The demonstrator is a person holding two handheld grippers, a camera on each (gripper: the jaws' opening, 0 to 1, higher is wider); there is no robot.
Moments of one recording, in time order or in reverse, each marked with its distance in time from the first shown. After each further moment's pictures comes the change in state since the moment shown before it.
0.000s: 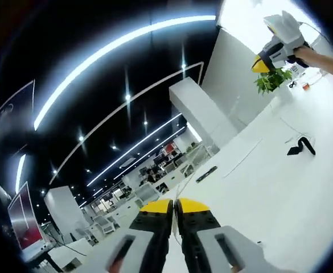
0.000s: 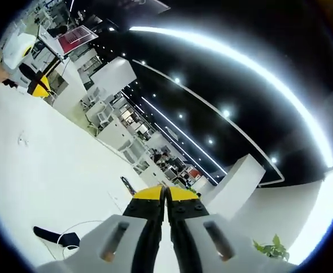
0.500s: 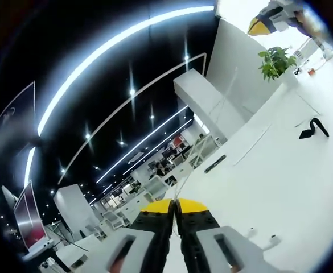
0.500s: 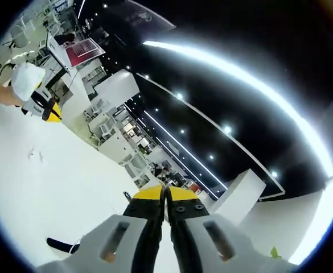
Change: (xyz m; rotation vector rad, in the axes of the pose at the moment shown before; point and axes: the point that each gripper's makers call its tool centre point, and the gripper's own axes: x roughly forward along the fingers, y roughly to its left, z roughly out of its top) left arm 0.011 0.004 -0.024 0.022 0.057 0.059; right arm -0.028 0.010 0.050 -0.025 -0.120 0.014
